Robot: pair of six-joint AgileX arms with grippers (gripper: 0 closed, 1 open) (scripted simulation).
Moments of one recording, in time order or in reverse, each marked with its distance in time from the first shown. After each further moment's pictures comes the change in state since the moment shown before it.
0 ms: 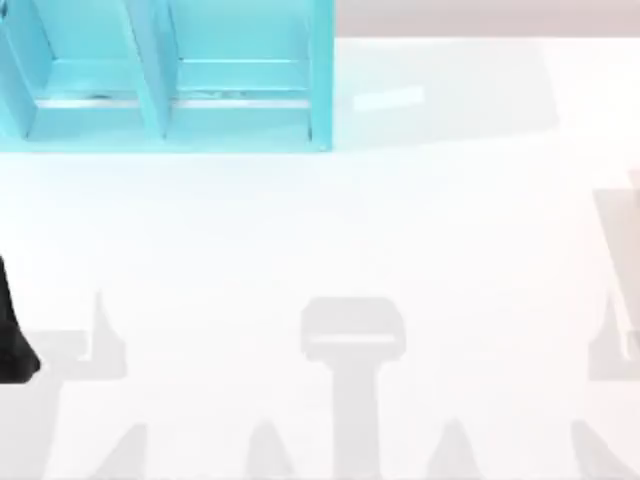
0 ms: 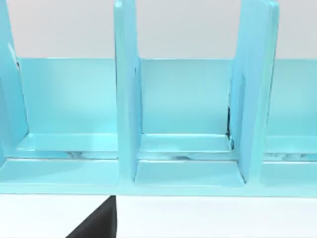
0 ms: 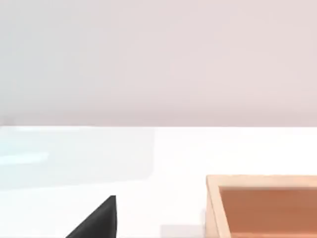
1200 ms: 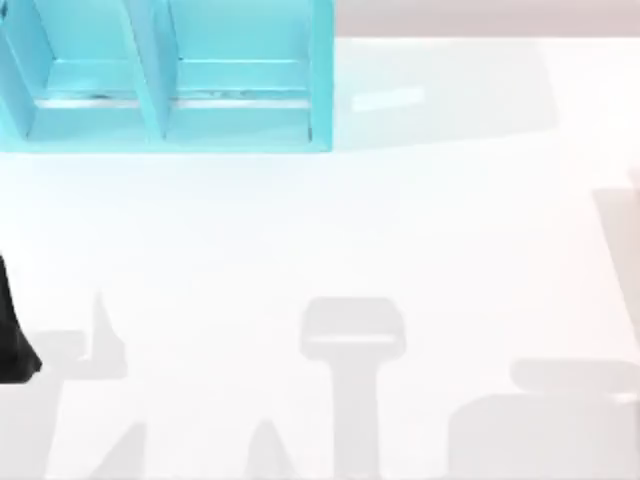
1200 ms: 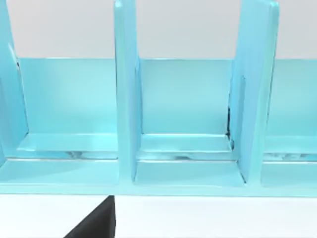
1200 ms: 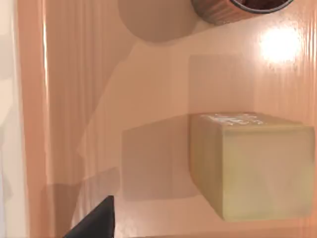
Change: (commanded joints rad) left arm 0.000 0.000 0.000 0.000 0.000 0.000; right arm -0.420 1.314 1.056 -1.002 -0.001 -0.411
